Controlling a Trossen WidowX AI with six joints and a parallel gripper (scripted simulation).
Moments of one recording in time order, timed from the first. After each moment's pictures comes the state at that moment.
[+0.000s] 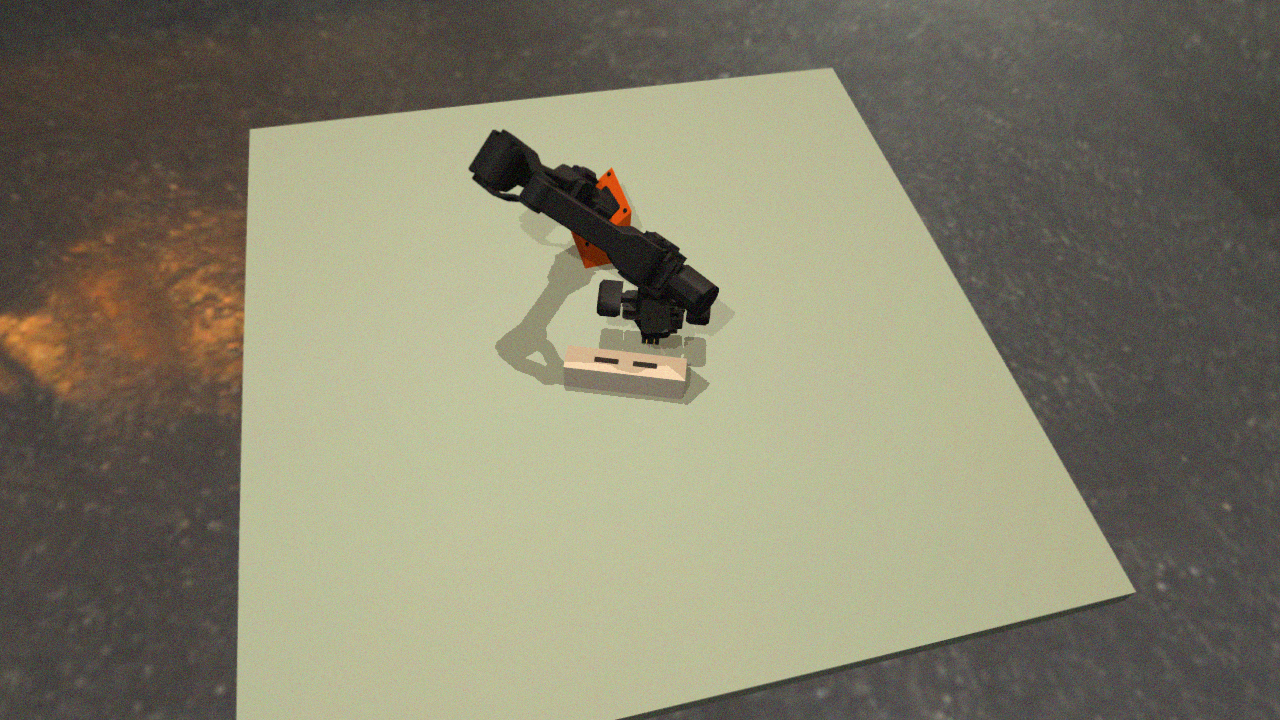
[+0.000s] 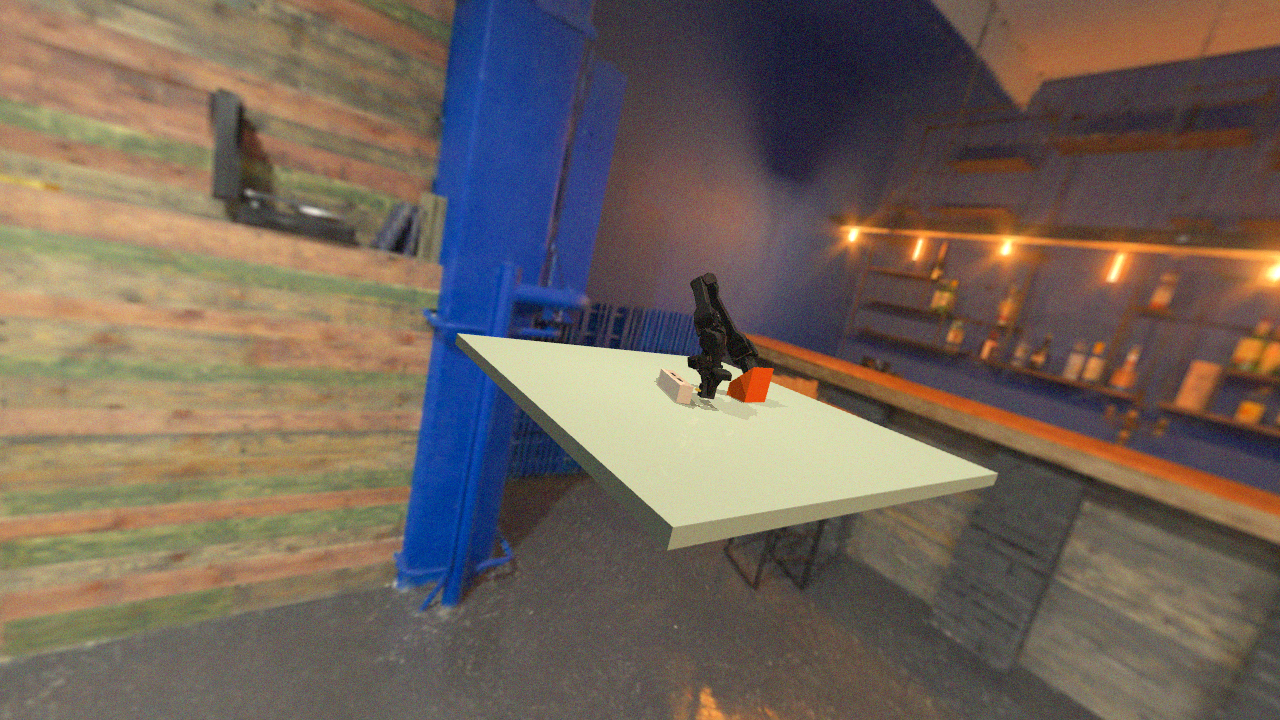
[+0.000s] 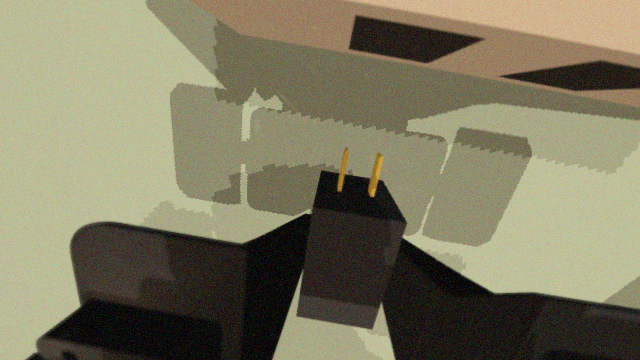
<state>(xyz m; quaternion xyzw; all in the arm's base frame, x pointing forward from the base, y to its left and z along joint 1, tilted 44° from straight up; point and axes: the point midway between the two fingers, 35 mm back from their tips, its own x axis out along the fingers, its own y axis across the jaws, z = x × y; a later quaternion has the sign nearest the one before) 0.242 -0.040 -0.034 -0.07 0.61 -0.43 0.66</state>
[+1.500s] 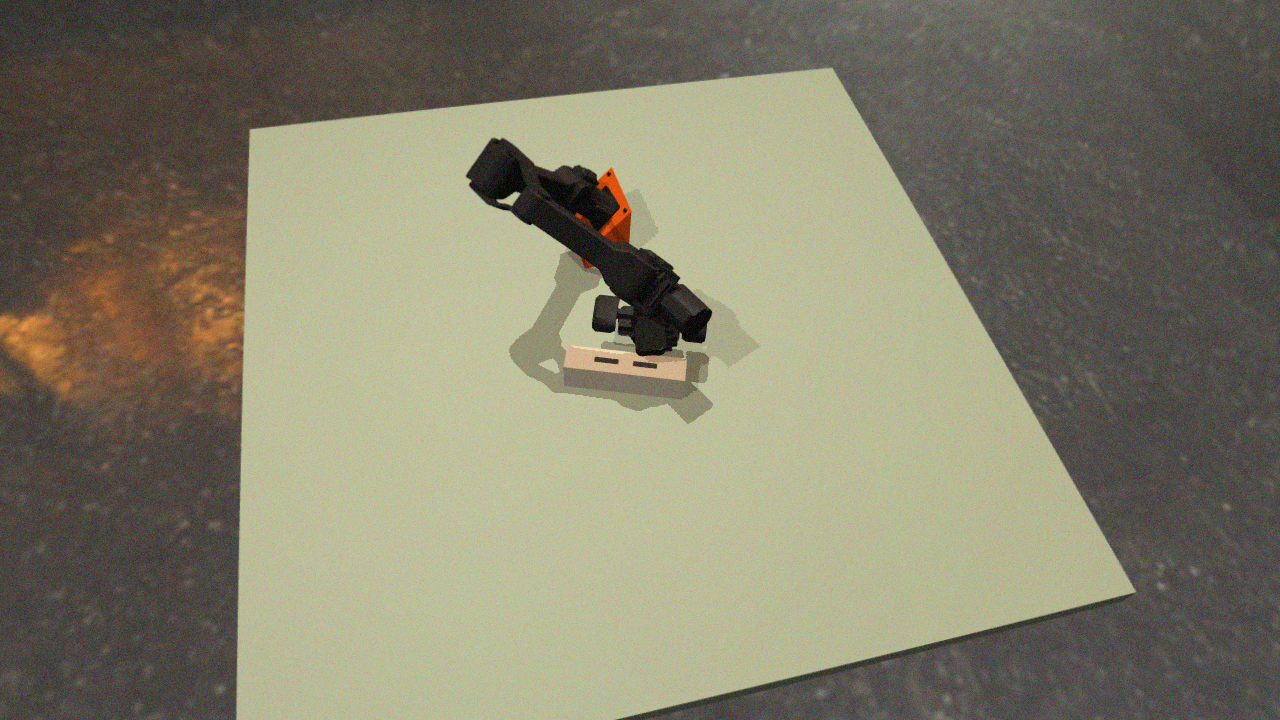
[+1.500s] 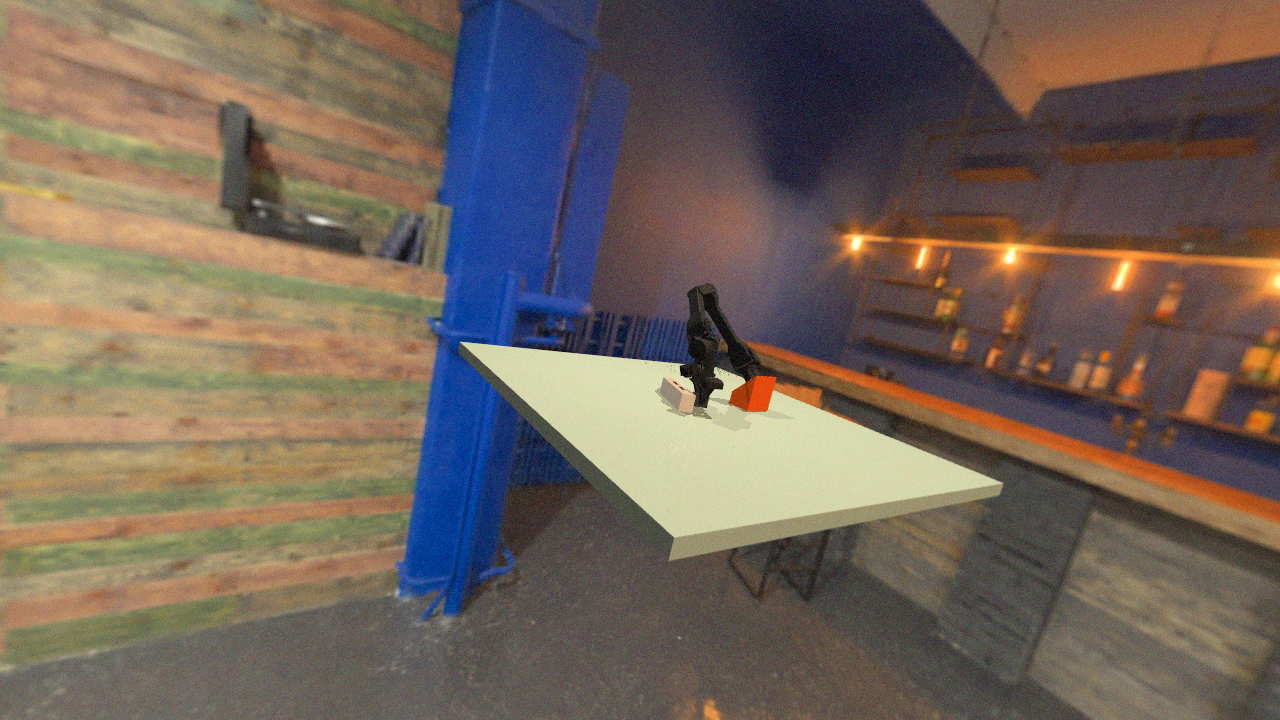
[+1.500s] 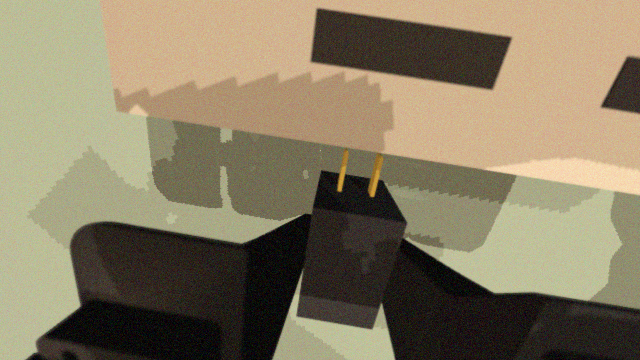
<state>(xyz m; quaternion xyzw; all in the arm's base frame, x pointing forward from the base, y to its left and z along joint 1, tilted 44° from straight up) 0.268 -0.058 -0.026 -0.07 0.61 -0.44 0.66</state>
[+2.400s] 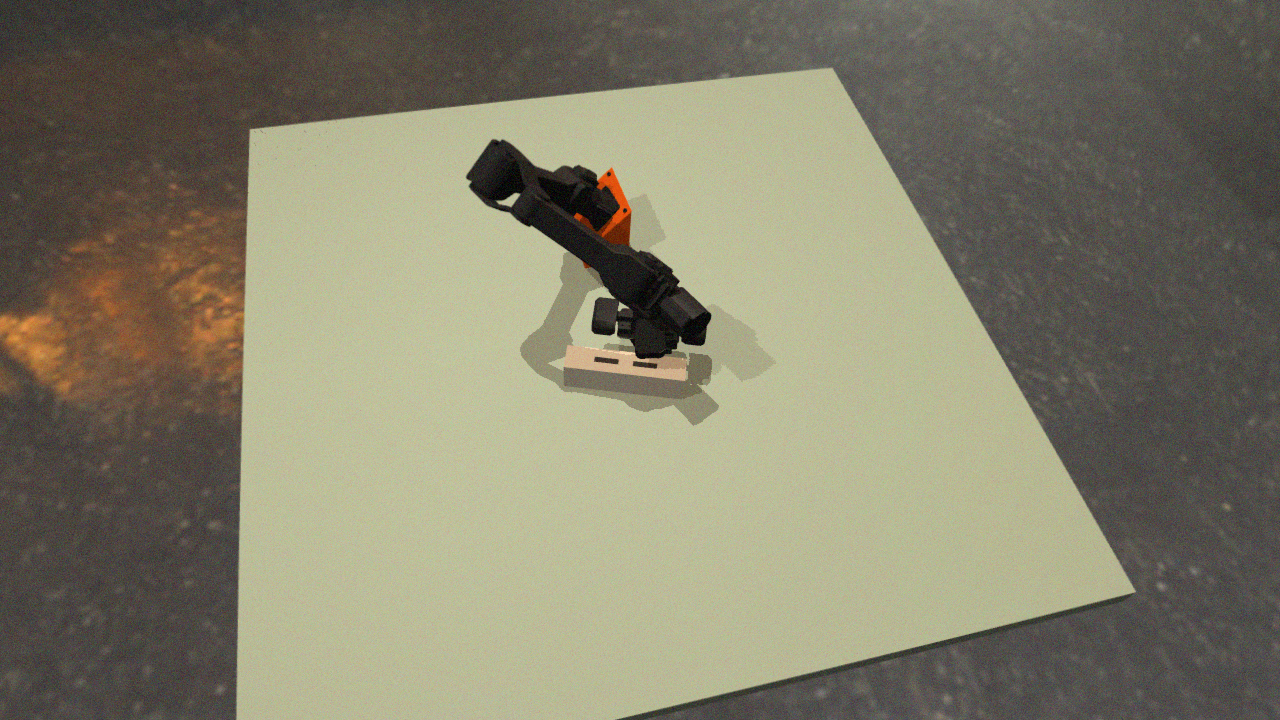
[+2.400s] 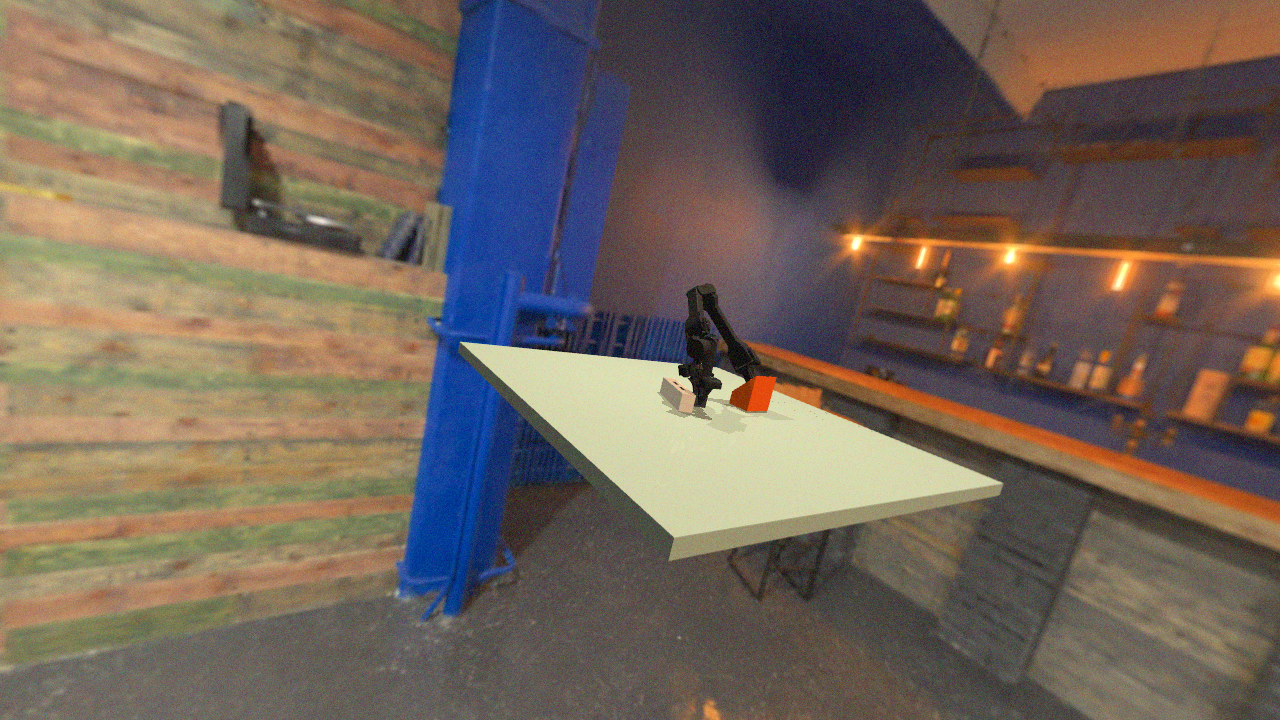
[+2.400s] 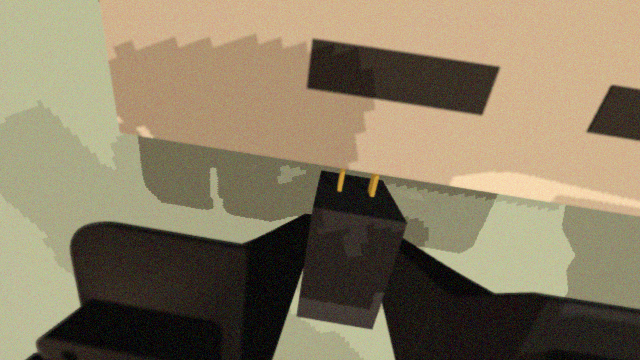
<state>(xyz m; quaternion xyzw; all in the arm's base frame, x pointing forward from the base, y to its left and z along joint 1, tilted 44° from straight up) 0.272 -0.061 -0.024 -0.07 0.61 -0.44 0.66</state>
